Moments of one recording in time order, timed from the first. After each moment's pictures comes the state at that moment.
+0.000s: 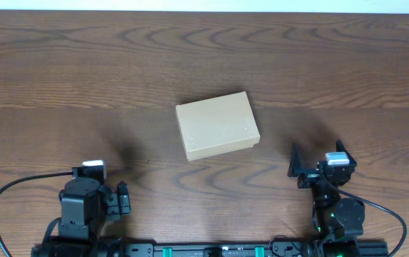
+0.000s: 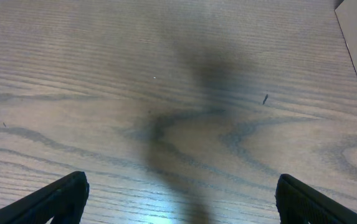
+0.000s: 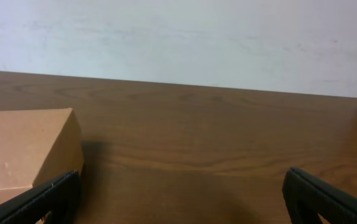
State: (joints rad) left arm -0.15 0.39 0.54 -1.06 -0.17 -0.16; right arm 0.08 0.01 0.01 -0.07 0.04 -0.03
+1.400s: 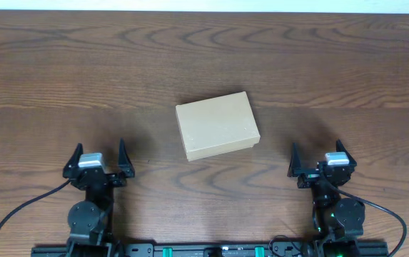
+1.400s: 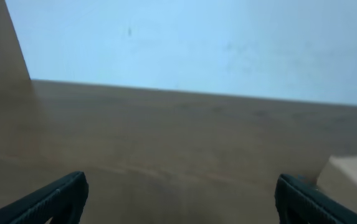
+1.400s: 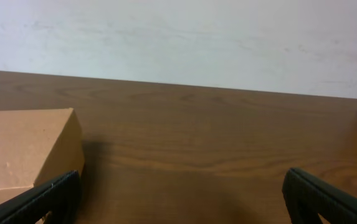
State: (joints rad) left arm -0.13 0.01 0.01 -0.05 -0.20 -0.06; right arm 0.08 0.01 0.01 -0.07 0.04 -0.04
